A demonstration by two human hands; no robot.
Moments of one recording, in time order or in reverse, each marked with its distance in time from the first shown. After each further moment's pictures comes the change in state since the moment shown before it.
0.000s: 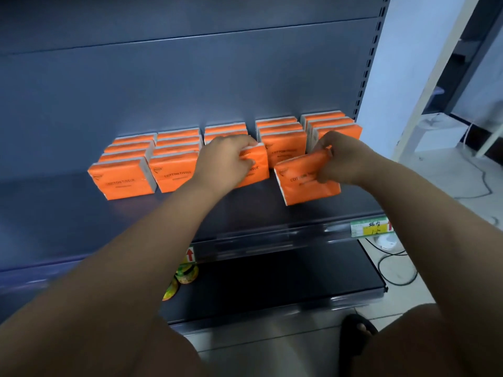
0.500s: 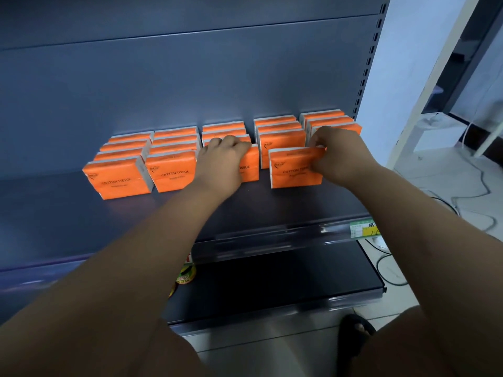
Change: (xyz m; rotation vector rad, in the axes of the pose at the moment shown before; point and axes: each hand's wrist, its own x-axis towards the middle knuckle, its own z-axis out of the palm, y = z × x) left_hand 0.003 -0.013 0.020 0.392 -0.109 0.027; right_hand 0.024 0.013 0.018 -0.145 0.268 -0.221
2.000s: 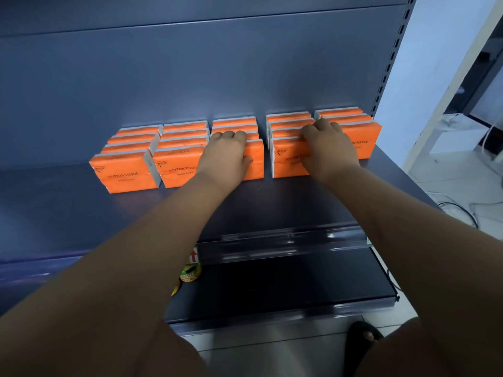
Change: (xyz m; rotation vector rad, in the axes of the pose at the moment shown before) left_hand 0.010 -0.015 0.004 -0.024 0.004 -0.067; right_hand 0.033 -0.019 0.050 -0.369 0.037 -0.112
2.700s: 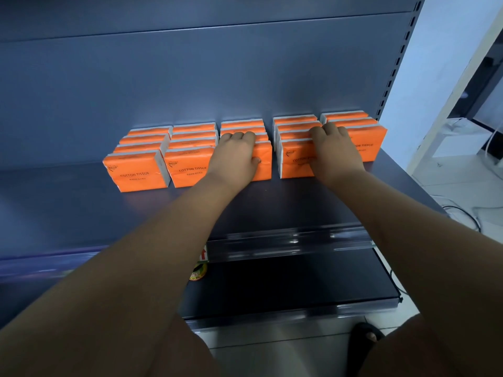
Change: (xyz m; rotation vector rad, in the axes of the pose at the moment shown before) left_hand 0.000 -0.001 -0.001 -0.053 -0.007 -0.012; right_hand -0.003 -0.006 -0.002 0.033 0.015 0.018
